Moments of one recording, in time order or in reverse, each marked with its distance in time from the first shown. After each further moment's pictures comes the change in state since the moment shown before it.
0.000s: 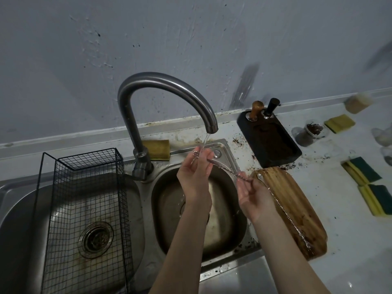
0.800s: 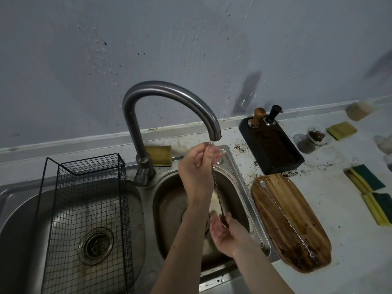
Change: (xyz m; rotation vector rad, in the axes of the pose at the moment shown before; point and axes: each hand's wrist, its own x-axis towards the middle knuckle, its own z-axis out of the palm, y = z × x) left_hand 0.011 0.015 0.011 0.344 -0.103 0.382; right_hand 0.000 0.066 -0.042 -0.133 0.180 0.369
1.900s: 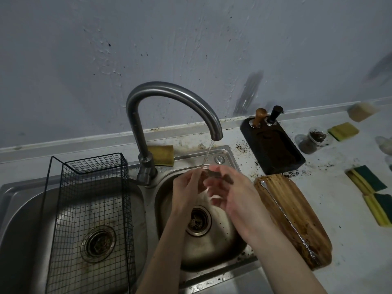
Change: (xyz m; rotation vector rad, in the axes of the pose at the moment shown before) left_hand -0.005 -0.029 -0.058 0.216 -0.173 -0.333; right_hand -0.111 -0.008 0.076 -0.762 -0.463 -0.616
